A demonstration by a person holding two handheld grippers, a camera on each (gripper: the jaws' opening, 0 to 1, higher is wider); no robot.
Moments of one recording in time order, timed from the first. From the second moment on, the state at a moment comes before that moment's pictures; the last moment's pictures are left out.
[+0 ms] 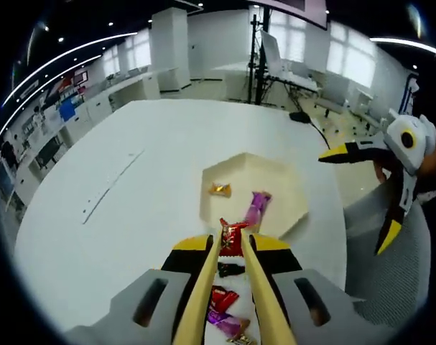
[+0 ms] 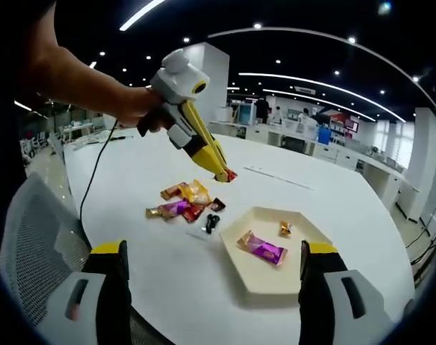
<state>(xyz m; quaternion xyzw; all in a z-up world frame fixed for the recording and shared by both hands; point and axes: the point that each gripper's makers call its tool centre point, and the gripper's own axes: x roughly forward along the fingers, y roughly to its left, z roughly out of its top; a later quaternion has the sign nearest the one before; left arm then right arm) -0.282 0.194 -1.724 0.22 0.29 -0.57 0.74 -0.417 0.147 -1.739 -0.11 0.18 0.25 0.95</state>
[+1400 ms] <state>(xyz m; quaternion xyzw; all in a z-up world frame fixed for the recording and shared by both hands) -0.288 0.128 -1.701 0.23 0.25 -0.62 0.71 -0.416 0.148 -1.742 -0.11 0.19 0.25 0.94</state>
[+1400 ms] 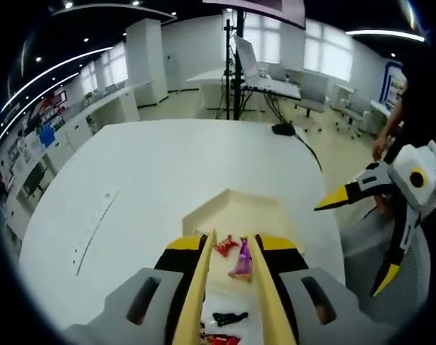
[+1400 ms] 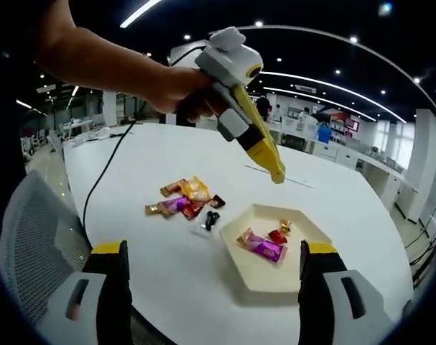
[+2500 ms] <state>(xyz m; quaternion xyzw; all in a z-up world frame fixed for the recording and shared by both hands) -0.304 0.290 -1.716 0.16 0.23 -0.53 0.80 -0.418 0.148 -1.747 -0.11 0.20 0.25 0.94</state>
